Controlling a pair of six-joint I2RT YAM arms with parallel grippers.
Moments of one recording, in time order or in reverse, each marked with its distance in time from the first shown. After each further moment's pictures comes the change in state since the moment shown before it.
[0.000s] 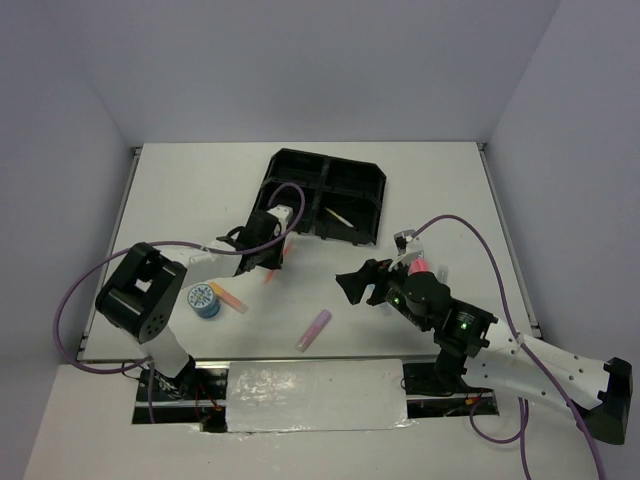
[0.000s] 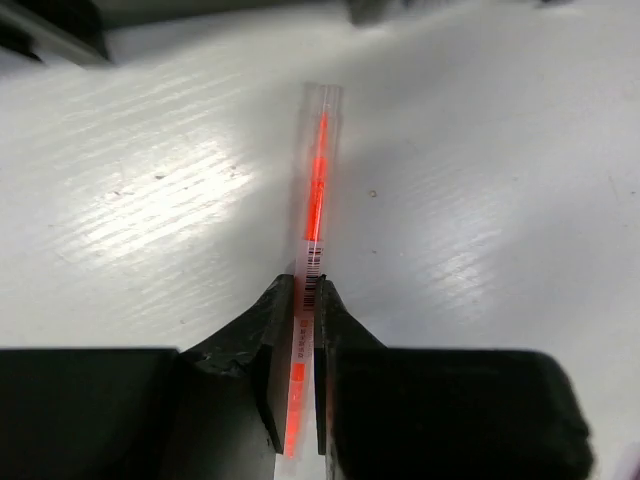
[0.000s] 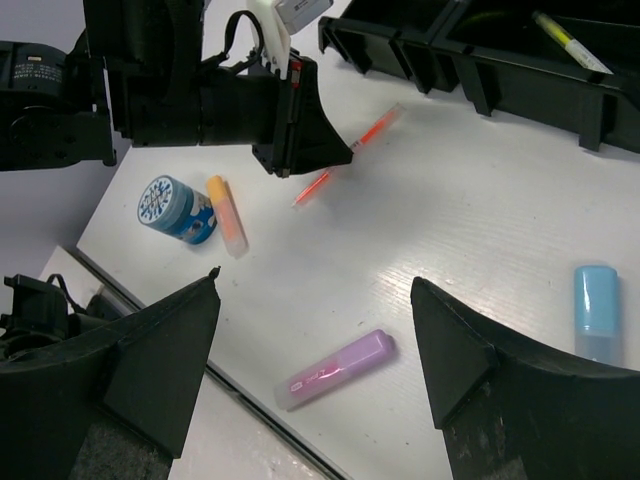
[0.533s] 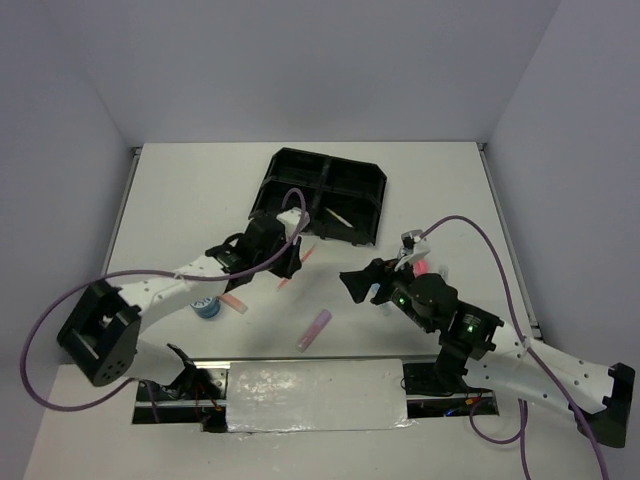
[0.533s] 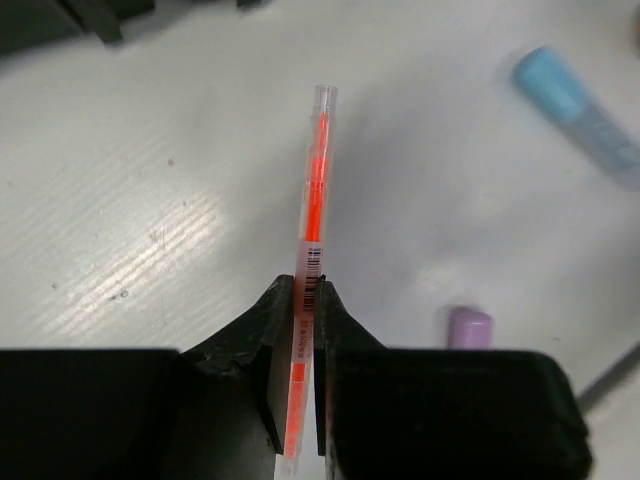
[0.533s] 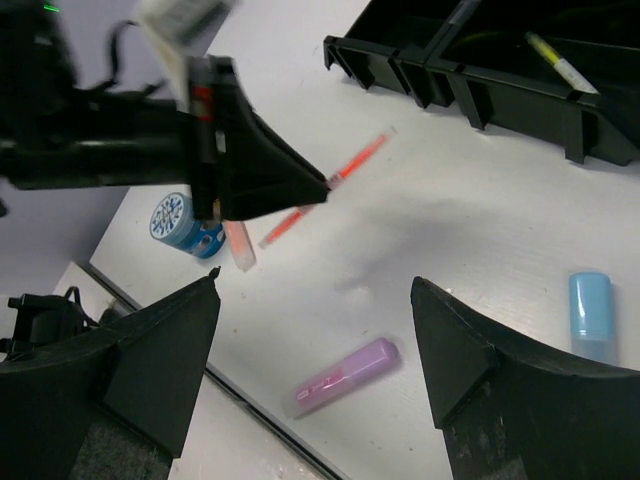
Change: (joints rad) left arm -0.166 -0.227 -0.012 -0.110 0.082 -0.016; right arm 0.000 -0.042 0.000 -0.008 0.015 0.005
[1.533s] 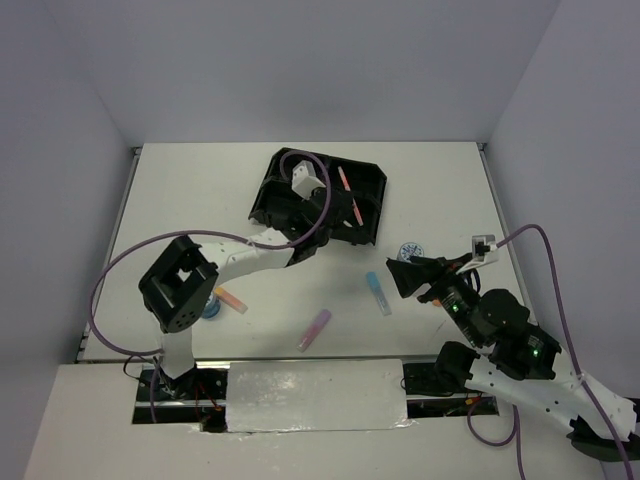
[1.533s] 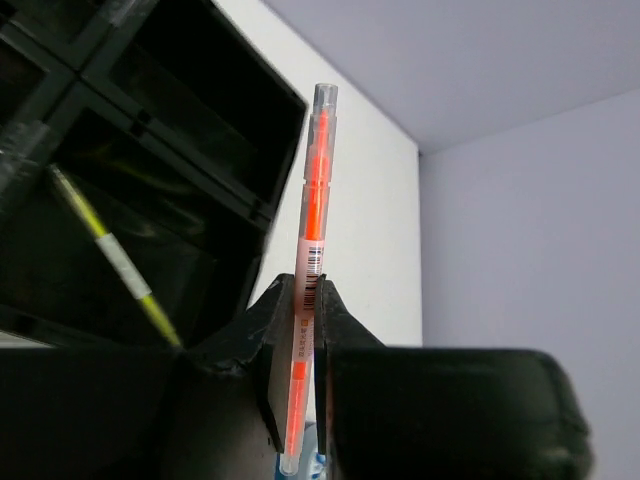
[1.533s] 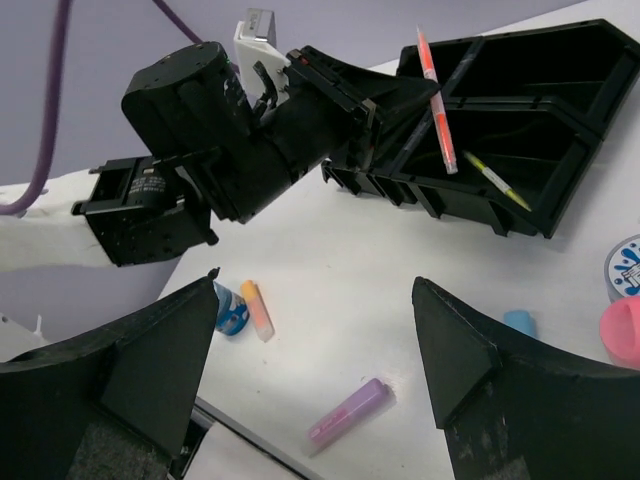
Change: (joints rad) left arm -0.127 0.408 0.460 0.401 -0.605 -0.871; right arm 0.000 -0.330 0.151 -0.284 0.174 -0.031
